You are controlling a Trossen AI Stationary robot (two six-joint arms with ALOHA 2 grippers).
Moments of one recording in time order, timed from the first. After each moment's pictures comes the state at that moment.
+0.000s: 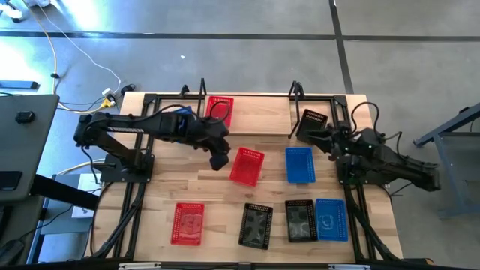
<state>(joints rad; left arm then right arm) 0.10 1.45 1.39 -0.79 -0.14 -0.41 -0.29 0.06 0.19 -0.05 -0.06 0.58</state>
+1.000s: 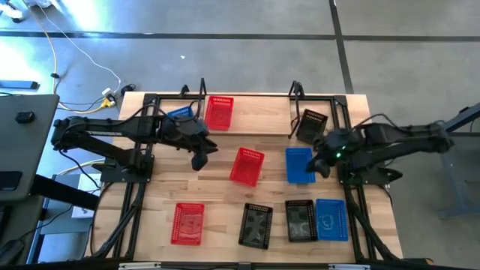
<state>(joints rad) 0.15 1.14 1.03 -0.56 -0.03 -0.34 0.13 0.81 0.85 -0.85 -0.14 0.87</state>
